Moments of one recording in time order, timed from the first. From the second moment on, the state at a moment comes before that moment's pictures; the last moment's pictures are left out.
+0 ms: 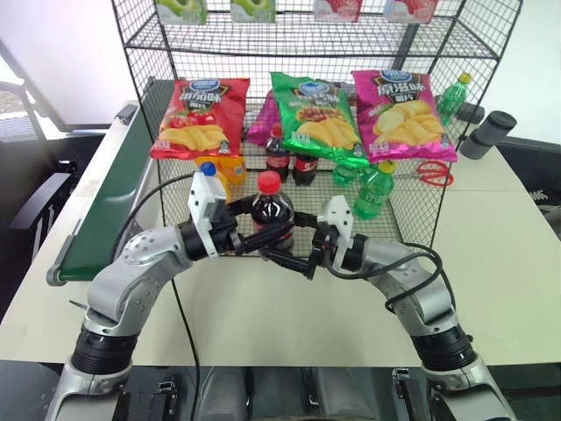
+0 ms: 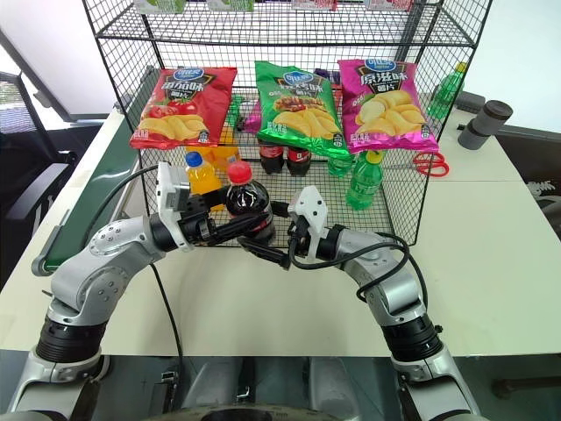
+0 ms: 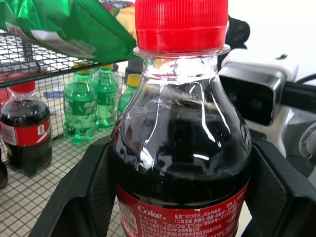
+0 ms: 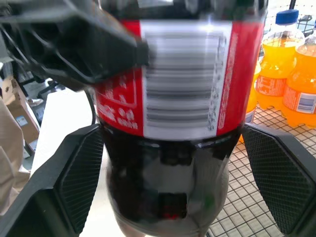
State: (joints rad) left arm -0.31 0.49 -0.03 -0.39 -0.67 0.54 -0.76; right arm -0.33 -0.33 0.21 -0.23 0.43 0.44 0.82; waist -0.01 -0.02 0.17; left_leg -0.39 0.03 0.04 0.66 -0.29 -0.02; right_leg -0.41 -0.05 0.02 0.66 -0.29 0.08
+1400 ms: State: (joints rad) left arm 0.02 0.51 0.18 -0.43 -0.50 0.35 -0.67; right arm -0.55 -0.14 0.13 0.61 0.09 -0.11 0.47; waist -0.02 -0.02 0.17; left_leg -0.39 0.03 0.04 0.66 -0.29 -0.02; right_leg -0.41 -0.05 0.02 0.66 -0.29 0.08
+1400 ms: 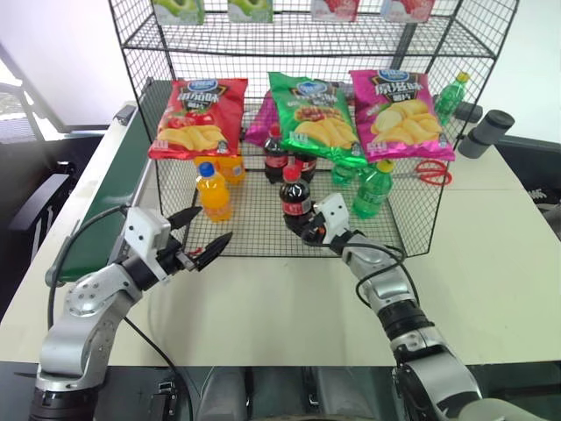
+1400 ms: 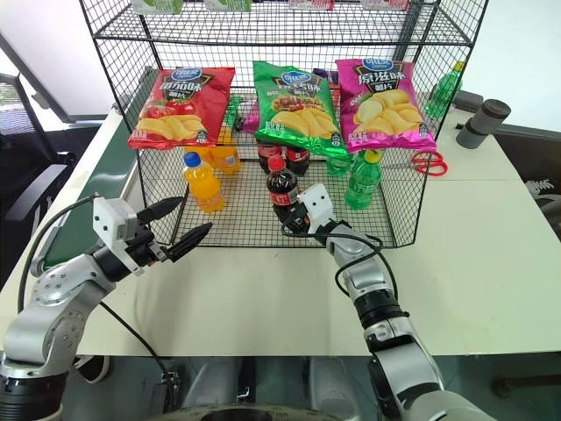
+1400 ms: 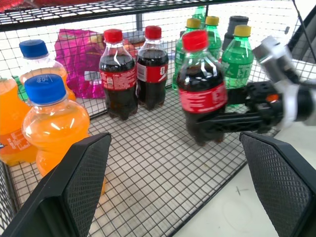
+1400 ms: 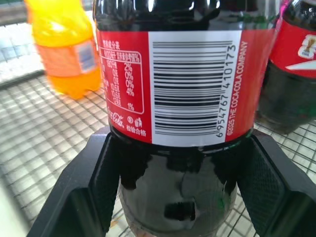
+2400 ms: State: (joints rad) left arm 0.02 0.48 0.13 -0.43 -0.47 0.34 -0.65; right arm -0.53 -0.13 0.02 0.74 0.08 -0.33 0.51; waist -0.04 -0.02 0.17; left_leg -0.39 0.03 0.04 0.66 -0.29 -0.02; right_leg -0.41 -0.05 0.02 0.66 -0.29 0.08
